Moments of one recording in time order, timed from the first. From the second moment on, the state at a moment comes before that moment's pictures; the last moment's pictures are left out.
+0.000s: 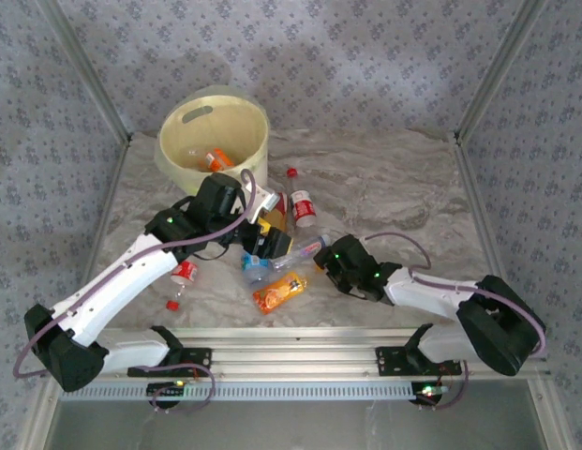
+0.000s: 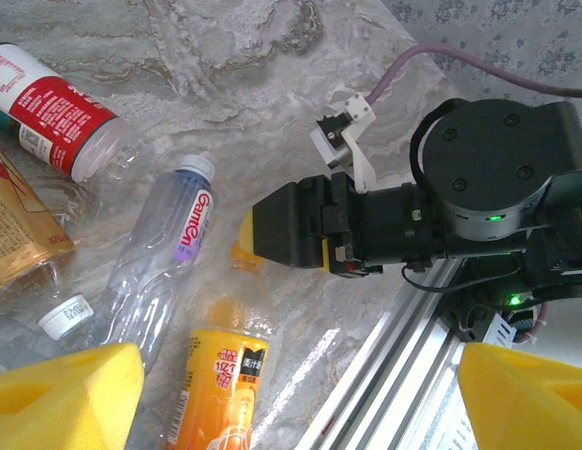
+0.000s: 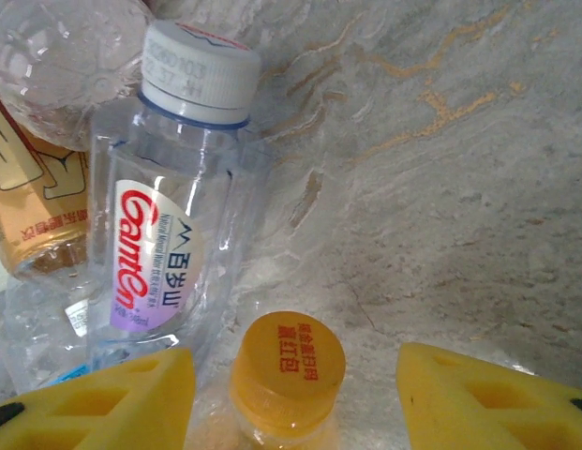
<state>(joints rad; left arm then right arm) -0.73 1.20 1.20 -0.72 0.40 -0.23 0.77 1.30 0.49 0.00 0.05 1.46</state>
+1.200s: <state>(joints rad) -0.76 1.21 1.20 -0.72 0.40 -0.23 0.79 1.29 0.49 0.03 0.09 1.46</state>
